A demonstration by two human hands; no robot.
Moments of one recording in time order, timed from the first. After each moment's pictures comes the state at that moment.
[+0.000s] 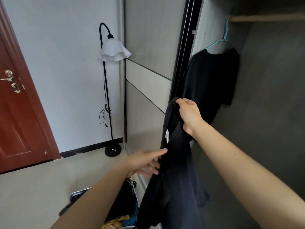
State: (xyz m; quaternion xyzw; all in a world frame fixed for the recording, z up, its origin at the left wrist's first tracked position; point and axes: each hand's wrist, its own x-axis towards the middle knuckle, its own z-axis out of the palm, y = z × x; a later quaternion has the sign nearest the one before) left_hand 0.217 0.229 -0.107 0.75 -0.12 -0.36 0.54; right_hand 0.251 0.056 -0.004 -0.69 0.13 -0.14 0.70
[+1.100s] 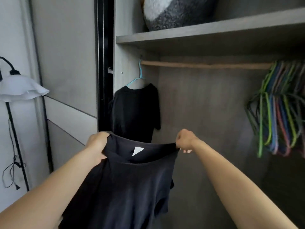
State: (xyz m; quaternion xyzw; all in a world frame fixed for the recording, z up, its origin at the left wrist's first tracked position) left_hand 0.275 0.084 0.043 0.67 0.01 -0.12 0.73; right_hand 0.164 -0.172 0.054 -0.93 0.33 -0.05 0.17
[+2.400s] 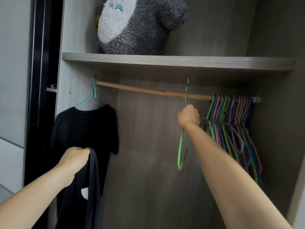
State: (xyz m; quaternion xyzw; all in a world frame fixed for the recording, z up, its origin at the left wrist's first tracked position) left_hand 0.261 -0.012 0.083 0.75 -0.14 -0.09 0.64; right_hand 0.109 -0.267 0.204 -0.74 0.46 -0.47 0.14
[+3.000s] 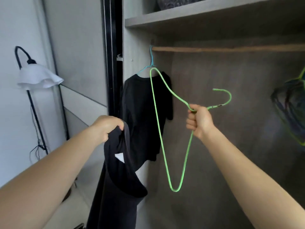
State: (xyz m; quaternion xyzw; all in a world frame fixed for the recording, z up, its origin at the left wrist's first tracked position) left_hand 0.302 0.087 0.053 0.78 -0.03 -0.14 0.61; right_hand 0.193 -0.172 0.062 -0.54 0.20 -0.29 0.76
